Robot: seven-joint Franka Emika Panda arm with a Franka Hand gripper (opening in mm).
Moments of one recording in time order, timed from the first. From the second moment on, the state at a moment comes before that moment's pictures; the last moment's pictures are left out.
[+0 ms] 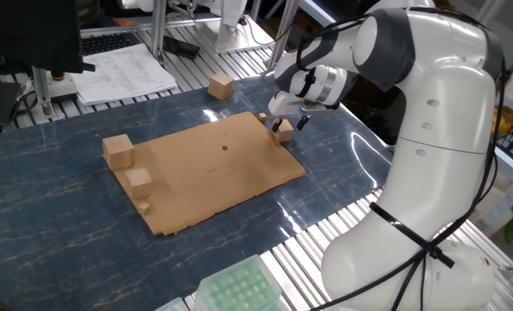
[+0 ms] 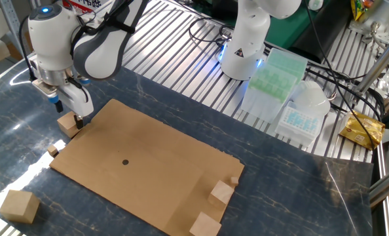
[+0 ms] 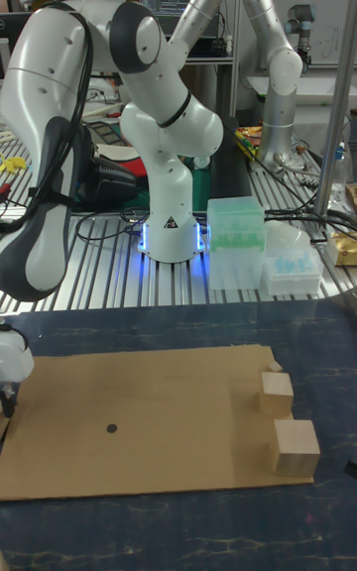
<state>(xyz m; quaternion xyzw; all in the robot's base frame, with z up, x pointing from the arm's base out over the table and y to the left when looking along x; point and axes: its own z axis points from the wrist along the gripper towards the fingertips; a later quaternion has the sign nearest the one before) 0.559 -0.311 0.086 0.07 1.00 0.02 0.06</state>
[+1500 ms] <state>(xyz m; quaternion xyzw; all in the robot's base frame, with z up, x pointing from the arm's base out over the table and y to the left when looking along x) 0.560 -0.310 0.088 0.07 1.00 0.01 0.06</state>
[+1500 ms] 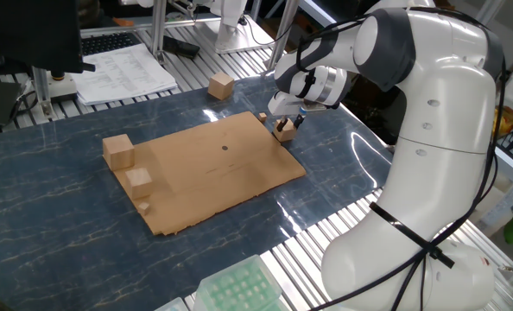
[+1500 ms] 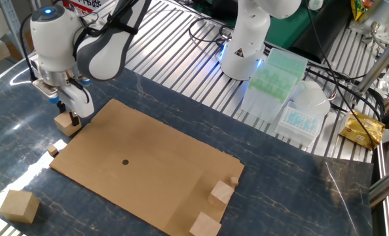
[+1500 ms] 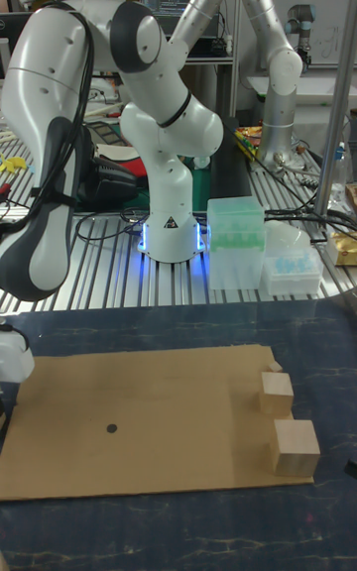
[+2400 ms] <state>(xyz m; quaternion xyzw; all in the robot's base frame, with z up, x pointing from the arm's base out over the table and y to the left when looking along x) 0.569 -0.287 0.133 0.11 0.99 0.01 0.04</state>
